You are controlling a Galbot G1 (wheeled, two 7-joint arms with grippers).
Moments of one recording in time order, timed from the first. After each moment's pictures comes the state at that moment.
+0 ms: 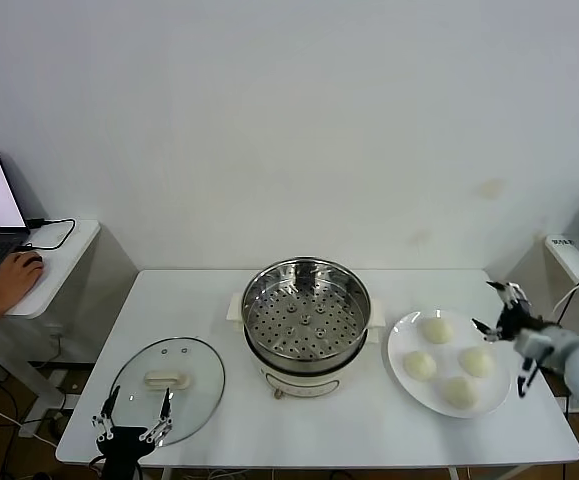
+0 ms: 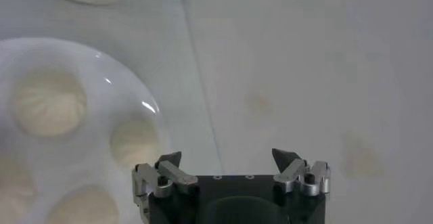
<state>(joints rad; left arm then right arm) 1.83 -1.33 -0.62 -2.09 -0.02 -0.12 -0.15 -0.77 0.56 0.22 1.54 -0.35 -0.07 -0.74</state>
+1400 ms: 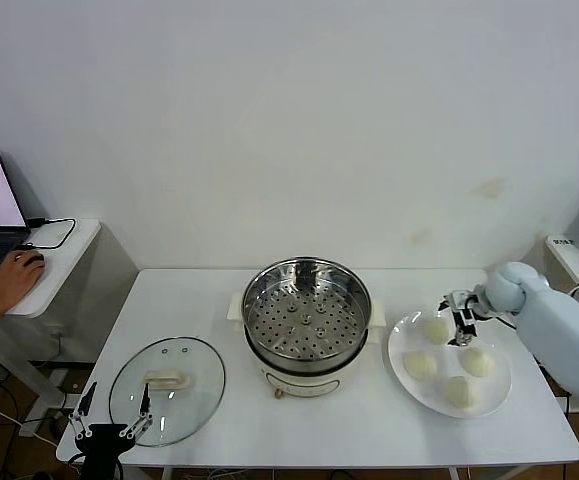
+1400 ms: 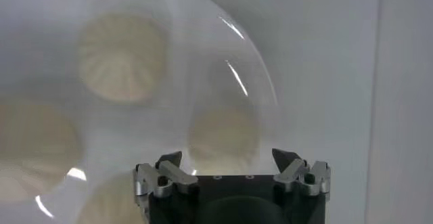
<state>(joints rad) 1.84 -1.34 -0.68 -2.08 -0.01 -0.14 -0.16 -0.20 0.80 -0.45 0.97 -0.39 0.00 -1.00</state>
